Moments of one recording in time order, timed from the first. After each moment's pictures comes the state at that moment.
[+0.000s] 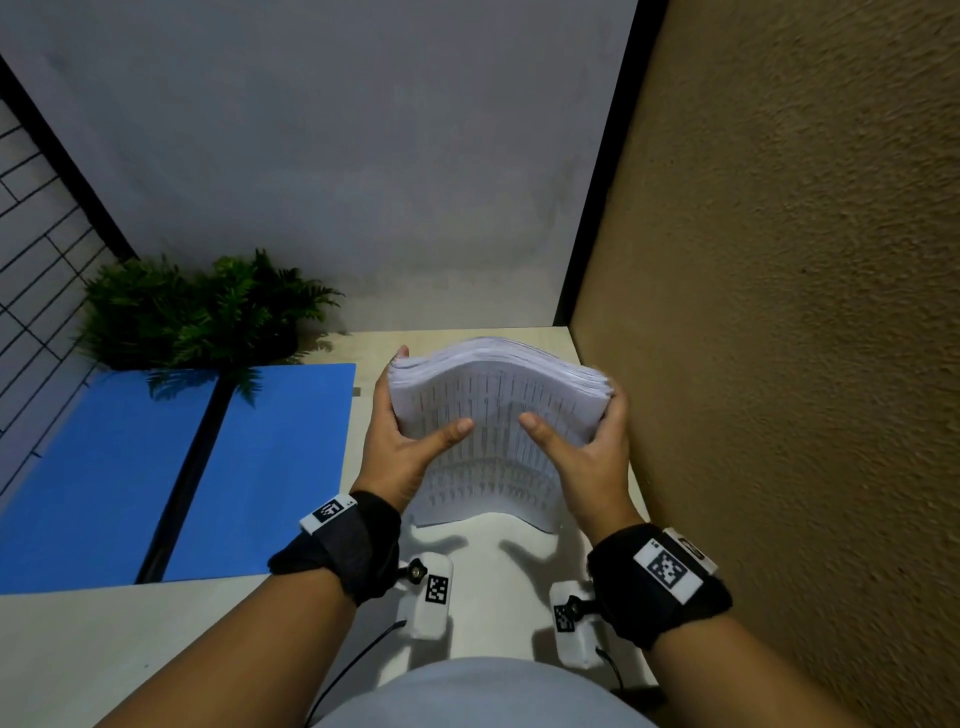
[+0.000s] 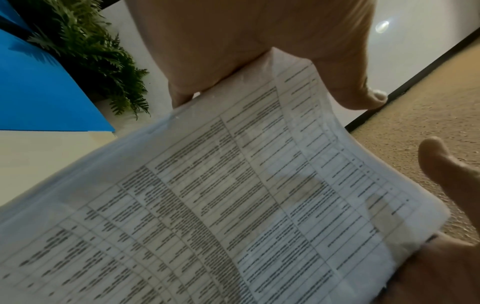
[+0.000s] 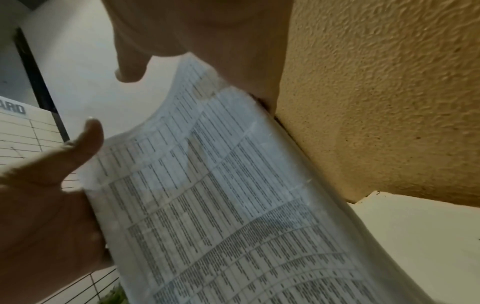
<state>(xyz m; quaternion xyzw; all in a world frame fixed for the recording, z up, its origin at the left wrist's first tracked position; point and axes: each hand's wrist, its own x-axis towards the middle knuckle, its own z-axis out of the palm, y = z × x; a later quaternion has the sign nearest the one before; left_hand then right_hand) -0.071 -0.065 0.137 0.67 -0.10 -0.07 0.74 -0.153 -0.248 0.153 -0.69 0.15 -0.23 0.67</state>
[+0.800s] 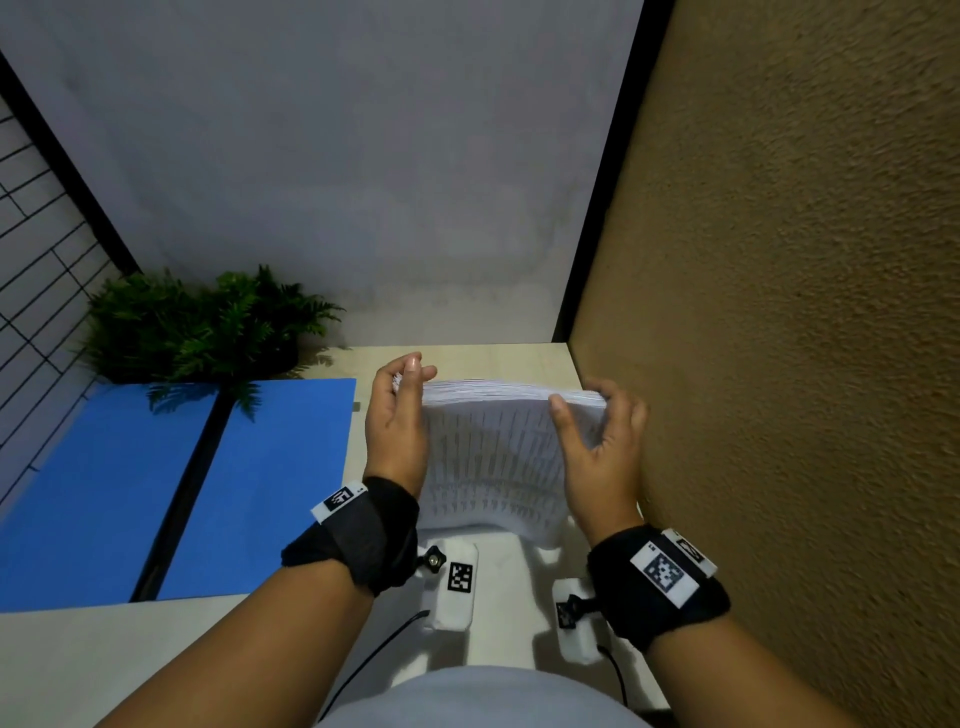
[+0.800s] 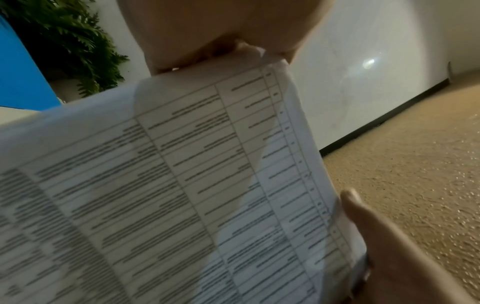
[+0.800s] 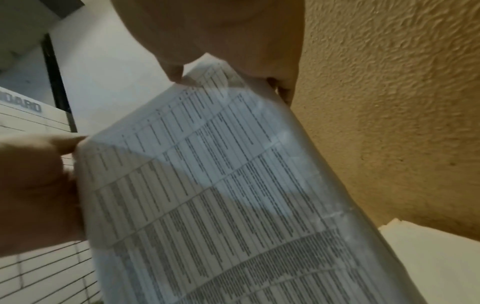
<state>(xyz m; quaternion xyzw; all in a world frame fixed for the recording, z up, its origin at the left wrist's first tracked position) -0.060 -0.086 0.174 0.68 -0.01 0.02 0.74 -0.141 -0.251 0.162 -0.80 0.16 -0.33 0.48</state>
